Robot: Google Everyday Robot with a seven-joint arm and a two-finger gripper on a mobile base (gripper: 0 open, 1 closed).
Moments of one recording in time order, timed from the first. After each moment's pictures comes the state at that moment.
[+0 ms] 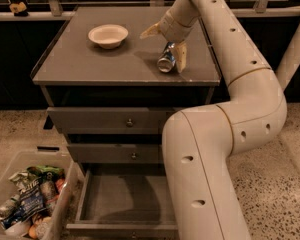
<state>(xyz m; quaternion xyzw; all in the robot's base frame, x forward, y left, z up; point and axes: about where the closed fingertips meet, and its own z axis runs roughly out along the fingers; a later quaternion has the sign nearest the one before) 0.792 -0.062 0.849 -0.91 0.34 -0.04 0.26</state>
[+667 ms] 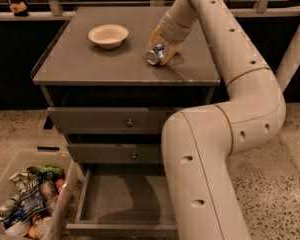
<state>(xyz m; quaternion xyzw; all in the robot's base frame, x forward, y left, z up) 0.792 -0.062 0.849 -0.91 0.34 -0.04 0.26</state>
